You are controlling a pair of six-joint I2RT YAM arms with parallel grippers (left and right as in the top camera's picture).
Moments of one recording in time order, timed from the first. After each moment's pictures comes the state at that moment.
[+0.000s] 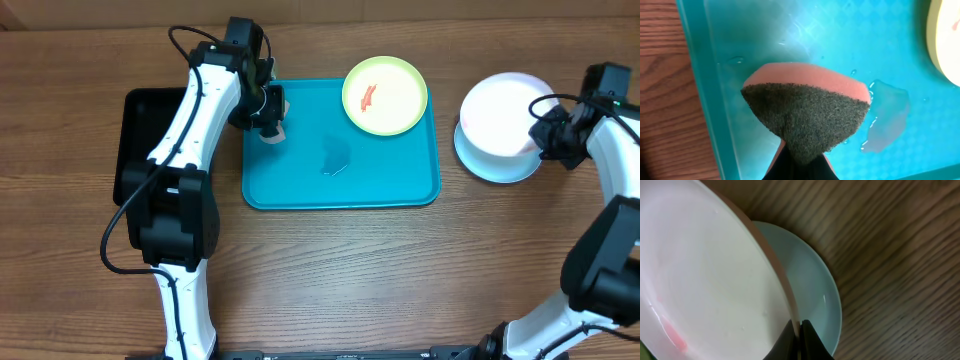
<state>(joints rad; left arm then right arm) -0.18 2.20 1.94 -1.10 0.19 -0.19 -0.35 1.88 1.41 -0.78 -0.03 0.53</state>
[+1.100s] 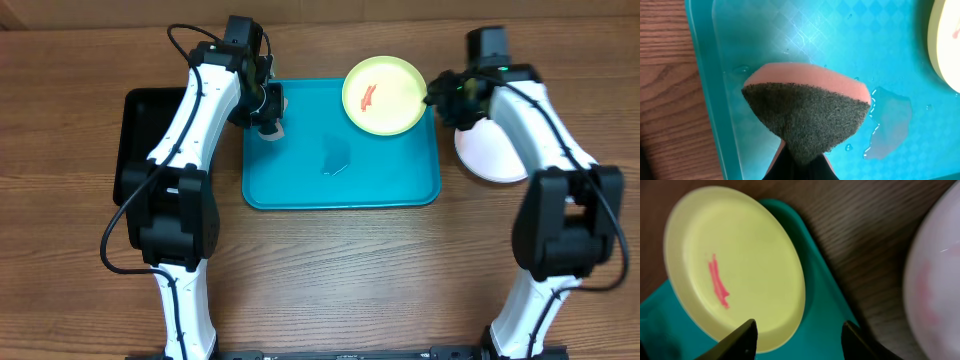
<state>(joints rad) -0.18 2.20 1.94 -1.08 0.17 -0.19 0.07 2.08 1.63 -0.73 -0.19 0.68</state>
